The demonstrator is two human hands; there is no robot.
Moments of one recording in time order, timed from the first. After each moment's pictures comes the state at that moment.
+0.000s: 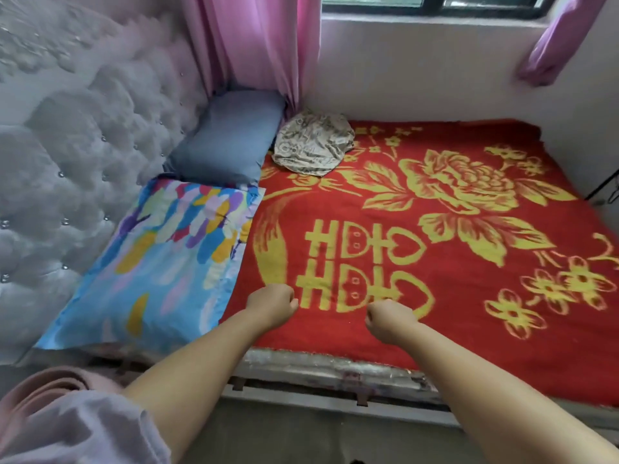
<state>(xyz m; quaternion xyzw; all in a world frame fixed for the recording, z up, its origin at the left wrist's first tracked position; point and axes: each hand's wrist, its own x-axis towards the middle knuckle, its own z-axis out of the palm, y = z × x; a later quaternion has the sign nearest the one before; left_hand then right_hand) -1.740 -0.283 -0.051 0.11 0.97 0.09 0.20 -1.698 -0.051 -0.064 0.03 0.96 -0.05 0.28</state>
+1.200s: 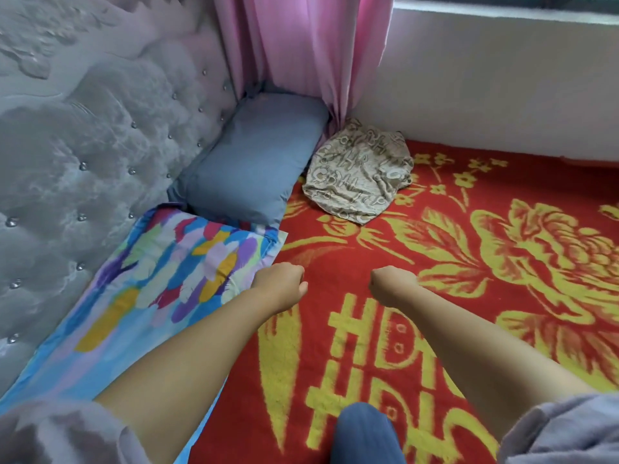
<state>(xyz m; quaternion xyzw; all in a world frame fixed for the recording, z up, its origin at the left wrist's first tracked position) -2.118 -0.276 -0.065 0.08 0.98 0.04 0.15 -2.147 -0.050 -0.091 -0.04 0.97 0.04 0.24</state>
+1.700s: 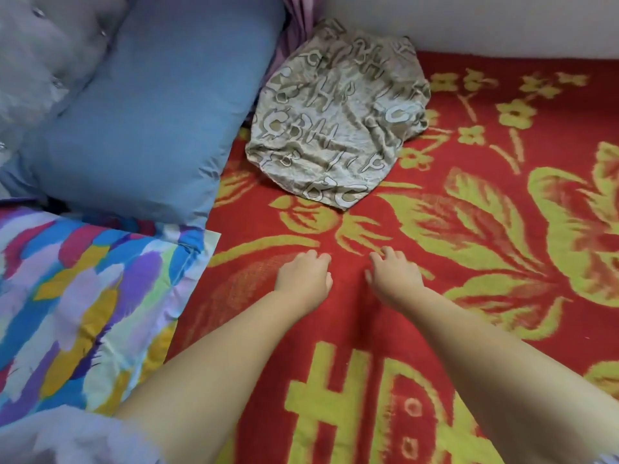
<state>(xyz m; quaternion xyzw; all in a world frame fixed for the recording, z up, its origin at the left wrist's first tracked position) -2.355 -0.140 -0.302 0.10 0.97 0.08 0.19 -2.368 0.036 -0.351 -0.02 0.97 -0.03 0.24</state>
